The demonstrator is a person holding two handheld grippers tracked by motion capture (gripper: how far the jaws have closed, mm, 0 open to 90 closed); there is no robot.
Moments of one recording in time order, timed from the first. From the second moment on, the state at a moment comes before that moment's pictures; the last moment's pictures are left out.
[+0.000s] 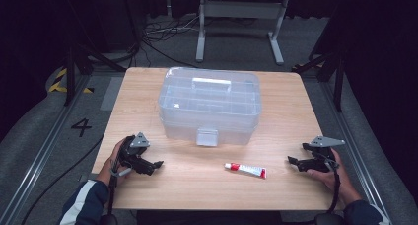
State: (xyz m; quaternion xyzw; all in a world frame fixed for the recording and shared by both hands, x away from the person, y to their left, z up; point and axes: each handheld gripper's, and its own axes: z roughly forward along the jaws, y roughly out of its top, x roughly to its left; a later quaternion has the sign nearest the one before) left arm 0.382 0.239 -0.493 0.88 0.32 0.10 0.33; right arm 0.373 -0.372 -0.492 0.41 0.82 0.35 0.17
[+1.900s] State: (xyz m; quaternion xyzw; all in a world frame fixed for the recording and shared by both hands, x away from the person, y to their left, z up) left arm 0.377 0.242 -0.493 0.87 0.36 0.12 0.33; right arm 0.443 -0.225 -0.316 0.25 0.83 0.43 0.24
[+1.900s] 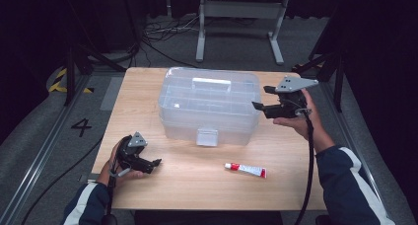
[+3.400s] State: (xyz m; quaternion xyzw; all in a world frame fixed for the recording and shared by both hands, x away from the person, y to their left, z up) left arm 0.416 0.234 -0.471 0.84 0.34 0.13 0.40; right arm 0.495 -0.135 -0.306 0.25 0.87 0.36 0.22
